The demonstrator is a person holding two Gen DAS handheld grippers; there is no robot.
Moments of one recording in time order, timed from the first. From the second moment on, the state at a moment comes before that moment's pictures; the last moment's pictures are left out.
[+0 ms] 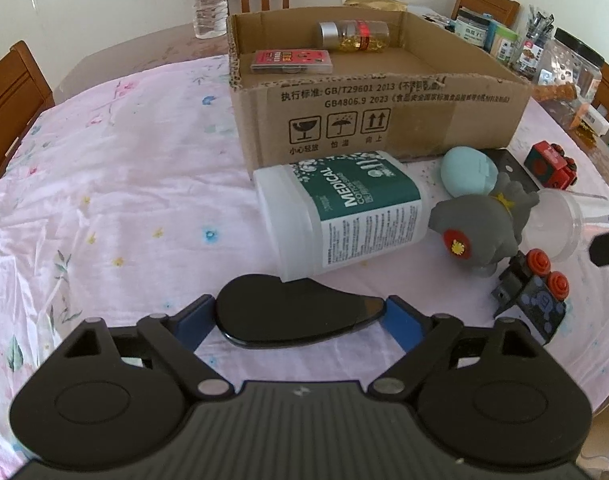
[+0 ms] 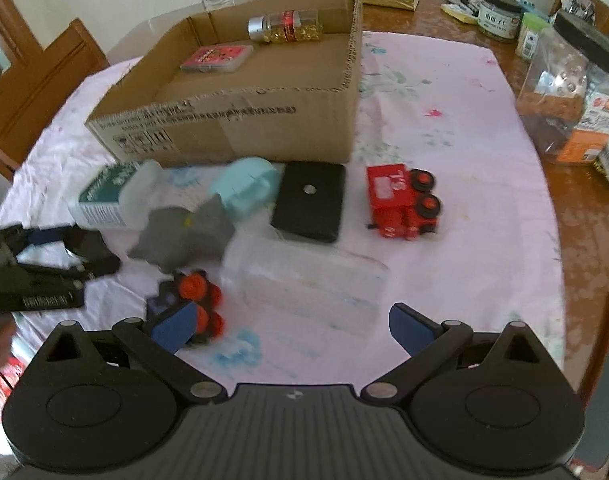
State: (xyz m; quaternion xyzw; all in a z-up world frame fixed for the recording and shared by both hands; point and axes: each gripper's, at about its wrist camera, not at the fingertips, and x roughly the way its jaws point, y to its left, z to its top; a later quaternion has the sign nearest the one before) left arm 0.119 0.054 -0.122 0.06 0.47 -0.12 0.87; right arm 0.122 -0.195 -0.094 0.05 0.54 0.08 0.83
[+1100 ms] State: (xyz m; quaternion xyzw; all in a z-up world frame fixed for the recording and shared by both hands) left arm 0.123 0.054 -0.123 0.06 0.47 -0.11 0.87; right arm 0.121 -0.206 -0.140 0.01 0.53 -0.05 0.85
